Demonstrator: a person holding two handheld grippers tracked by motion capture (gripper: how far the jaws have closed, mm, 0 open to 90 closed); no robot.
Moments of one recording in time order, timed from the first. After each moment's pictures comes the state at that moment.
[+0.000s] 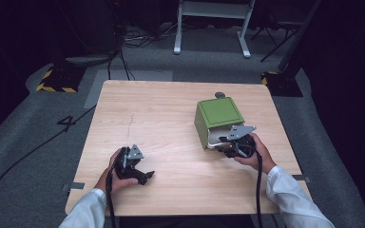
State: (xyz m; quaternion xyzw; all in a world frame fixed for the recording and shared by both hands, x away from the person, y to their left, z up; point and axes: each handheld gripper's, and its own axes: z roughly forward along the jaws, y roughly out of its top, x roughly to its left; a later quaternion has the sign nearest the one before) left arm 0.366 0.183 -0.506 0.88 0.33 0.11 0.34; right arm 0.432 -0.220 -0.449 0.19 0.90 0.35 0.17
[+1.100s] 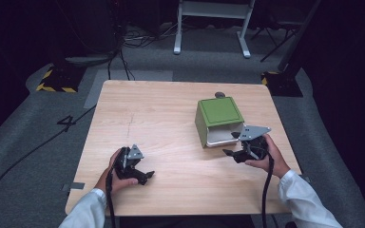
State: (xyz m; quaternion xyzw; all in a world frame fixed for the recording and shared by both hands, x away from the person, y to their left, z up) left arm 0.365 0.183 -0.506 0.88 0.33 0.11 0.34; right arm 0.408 -0.242 -0.418 0.20 0.89 0.36 0.19
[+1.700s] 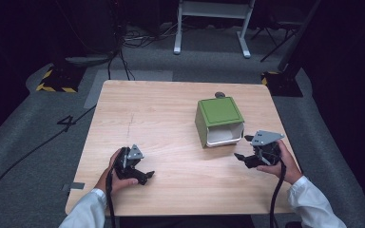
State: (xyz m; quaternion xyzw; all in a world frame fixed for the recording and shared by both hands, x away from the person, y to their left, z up) left arm 0.365 0.183 -0.506 0.88 0.33 0.12 0.33; right arm 0.391 -0.275 -0.418 0.22 0.89 0.34 0.22
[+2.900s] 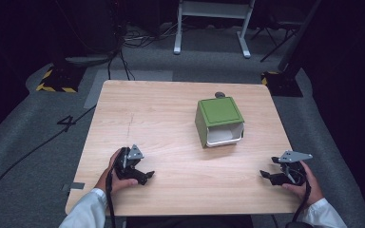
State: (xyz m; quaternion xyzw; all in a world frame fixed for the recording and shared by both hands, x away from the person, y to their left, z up) left arm 0.365 0.183 -0.505 0.88 0.33 0.12 0.33; right arm 0.362 -0.379 -0.490 0.35 0.86 0.32 0.18
